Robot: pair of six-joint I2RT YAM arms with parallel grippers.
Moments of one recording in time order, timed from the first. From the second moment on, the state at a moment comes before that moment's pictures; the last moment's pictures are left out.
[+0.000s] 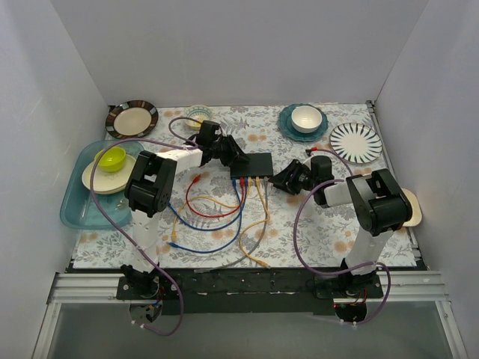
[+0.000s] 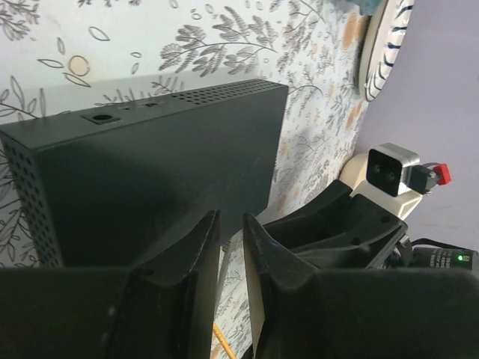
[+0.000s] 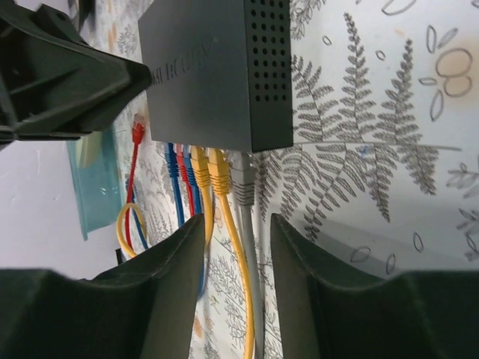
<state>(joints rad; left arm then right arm) -0.40 2.13 1.42 0.03 0.56 -0.96 0.28 1.78 0.63 0.60 -0.53 0.94</state>
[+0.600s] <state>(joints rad) -0.39 2.20 1.47 -0.02 0.58 -0.97 0.28 1.98 0.74 0.77 -0.58 1.07</state>
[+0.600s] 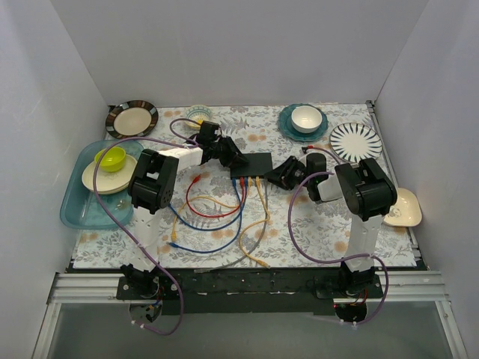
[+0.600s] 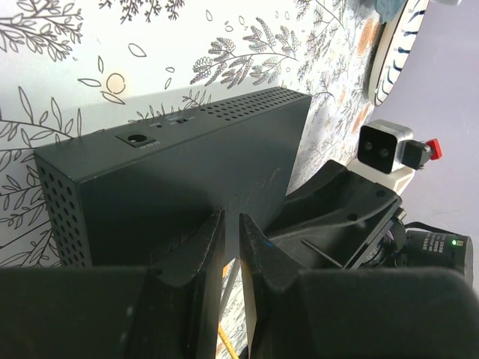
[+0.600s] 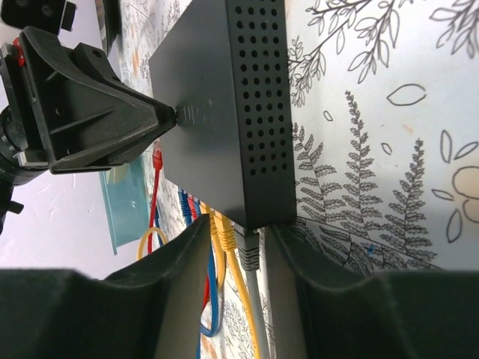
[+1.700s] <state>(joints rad) -0.40 2.14 1.33 0.08 0.67 -1.06 0.29 2.03 0.76 0.79 -0.61 1.08</state>
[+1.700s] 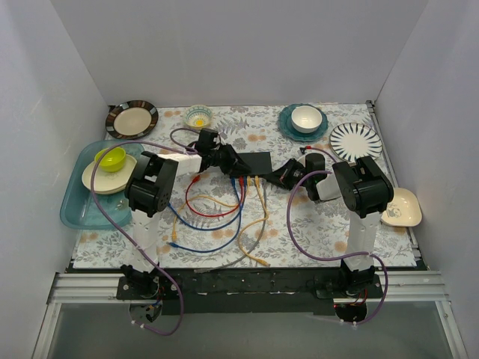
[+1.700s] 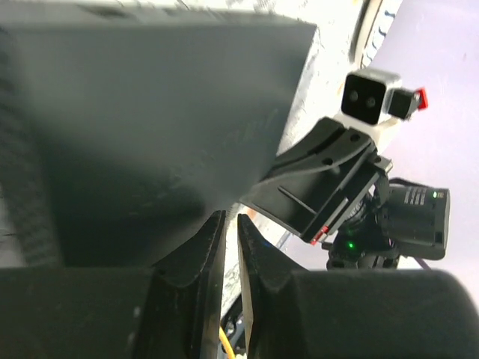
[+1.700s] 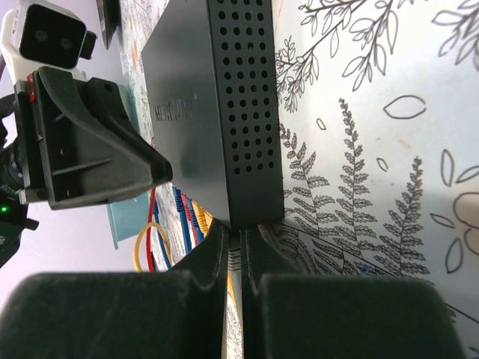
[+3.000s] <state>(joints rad) -0.43 2.14 1.30 0.14 0.68 -1.11 0.17 1.55 0.66 0.05 -0.41 0.66</state>
